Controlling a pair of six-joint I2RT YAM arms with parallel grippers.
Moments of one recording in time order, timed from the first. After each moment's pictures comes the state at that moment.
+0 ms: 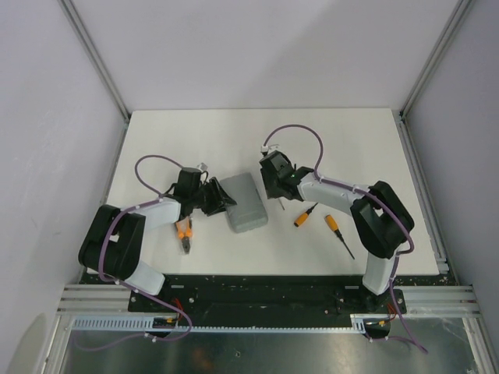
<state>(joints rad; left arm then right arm) -0.31 1.53 0.65 0.06 0.35 -0.78 0.74 1.84 1.26 -0.34 0.33 0.34</state>
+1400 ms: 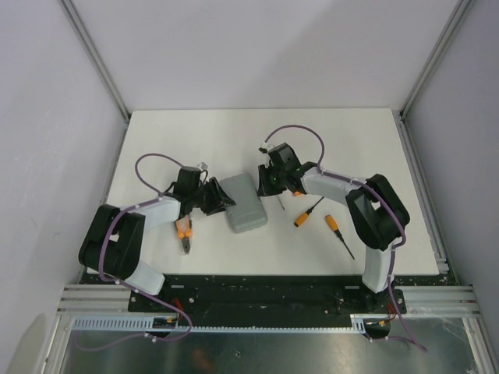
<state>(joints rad) -0.31 1.53 0.66 0.02 0.36 -0.75 0.66 1.90 1.27 -0.21 -0.20 0.38</state>
